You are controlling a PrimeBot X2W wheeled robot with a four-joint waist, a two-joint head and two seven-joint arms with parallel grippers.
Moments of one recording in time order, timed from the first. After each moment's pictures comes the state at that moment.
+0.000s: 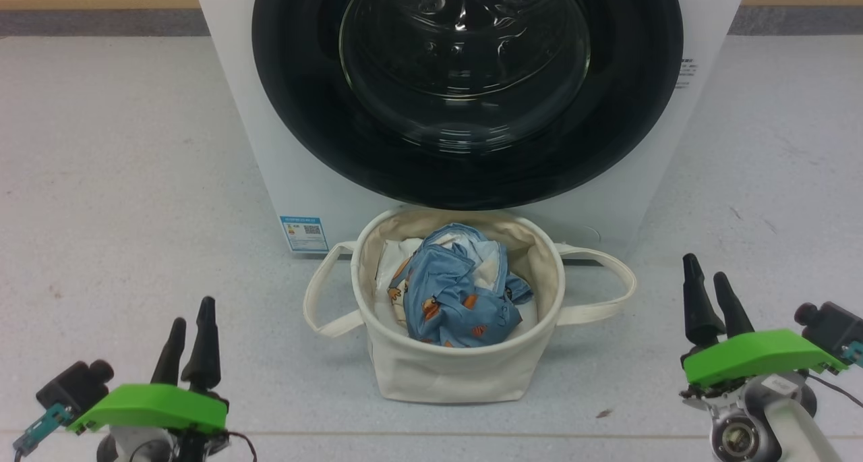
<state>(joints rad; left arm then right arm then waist) -0.20 0.12 0.01 0.44 -0.88 -0.07 -0.09 -0.18 -0.19 0.15 0.31 0.92 0.13 -0.17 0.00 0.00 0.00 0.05</state>
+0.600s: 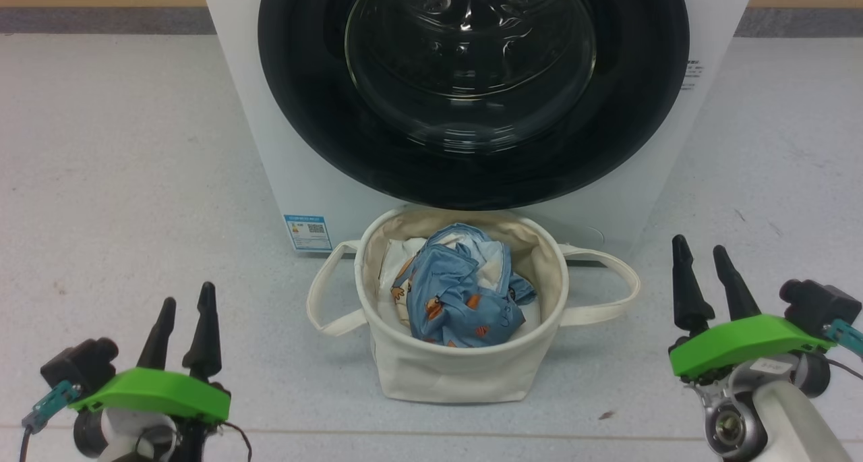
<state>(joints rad) -0.25 0.14 0.01 0.49 -0.66 -0.07 -0.14 -0.22 -0.20 0.16 0.32 0.69 0.13 -0.19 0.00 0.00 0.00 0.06</state>
